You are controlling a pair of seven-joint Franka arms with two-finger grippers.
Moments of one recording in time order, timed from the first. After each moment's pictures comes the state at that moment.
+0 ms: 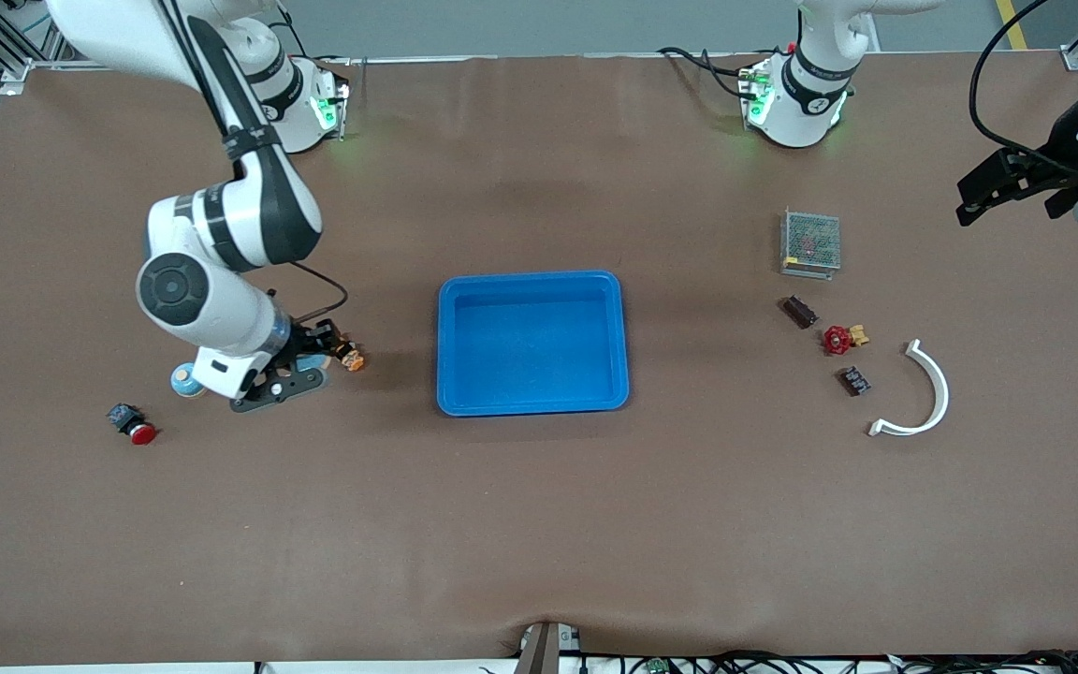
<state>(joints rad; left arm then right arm) -0.05 -0.09 -0.03 -1.61 0.03 1.53 -0.14 0.33 0.33 -0.09 -1.85 0.06 2.07 -0.15</state>
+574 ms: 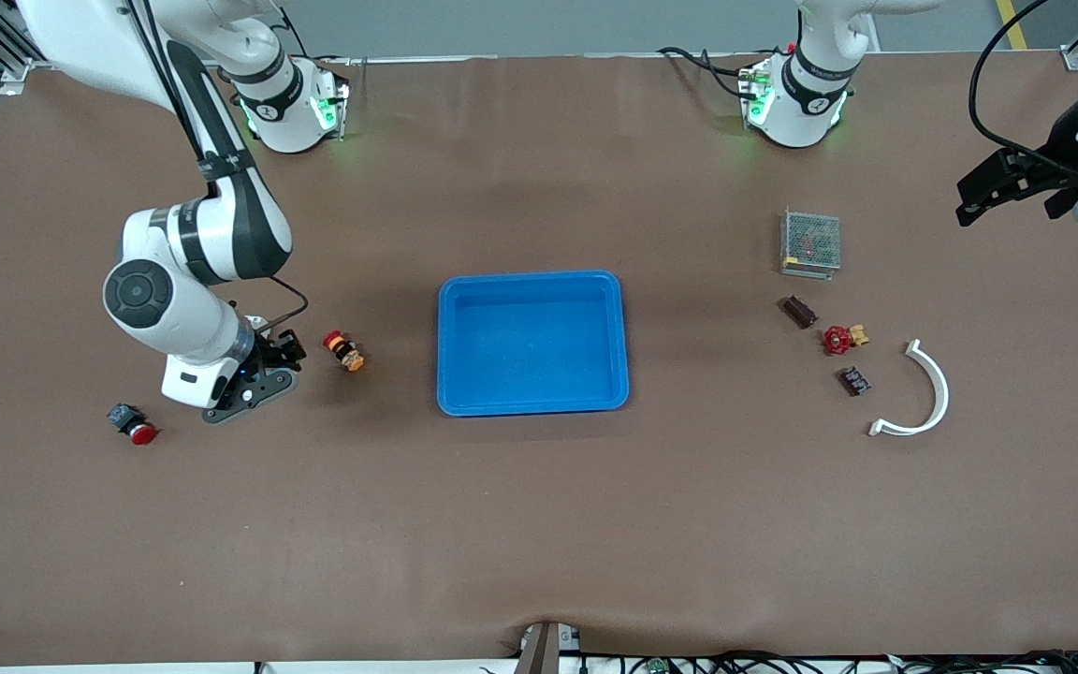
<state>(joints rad) -0.05 -0.09 -0.03 -1.61 0.03 1.53 -0.14 0.26 0.34 -0.09 -1.98 -0.03 2.29 -0.32</state>
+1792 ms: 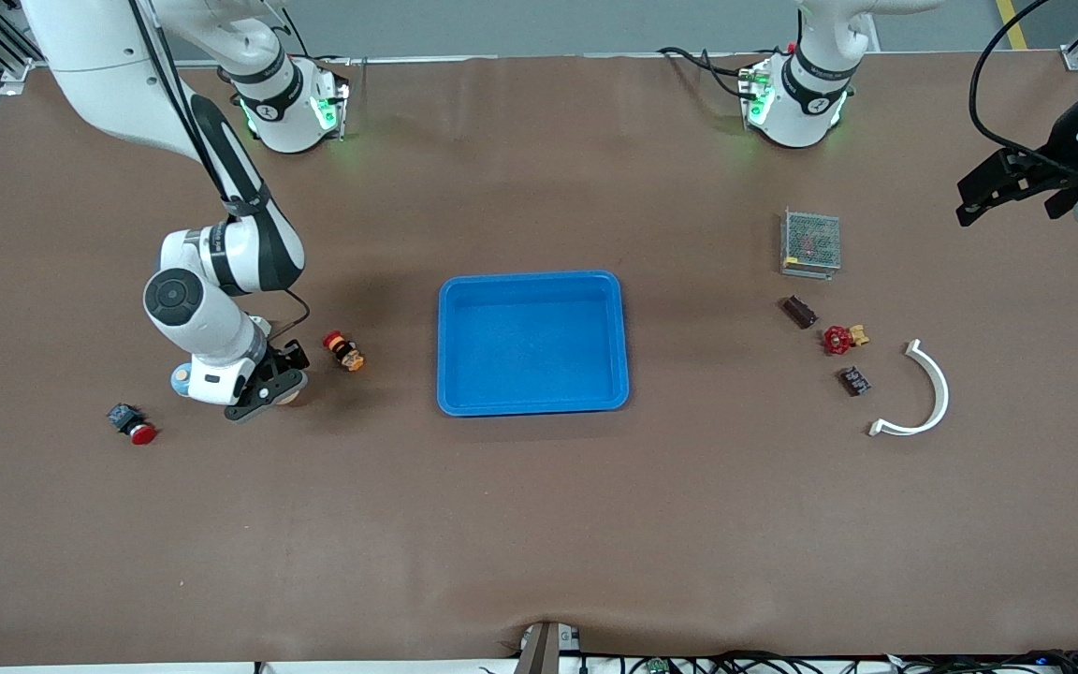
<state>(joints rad) -0.05 -0.09 -0.03 -1.61 0.03 1.53 -0.14 0.21 0.45 -0.08 -2.12 -0.05 2.62 -0.43</state>
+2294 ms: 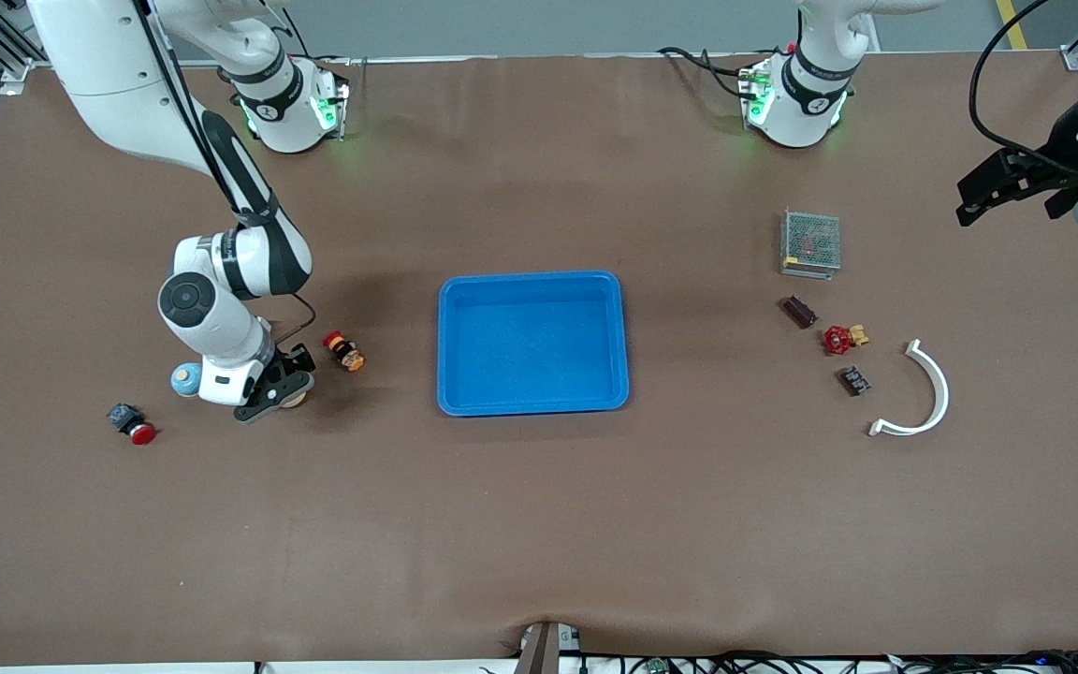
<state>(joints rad) -0.05 -0.09 -0.03 -1.61 0.03 1.53 -0.14 0.21 0.49 -0.08 -2.14 -0.05 2.71 -0.43</state>
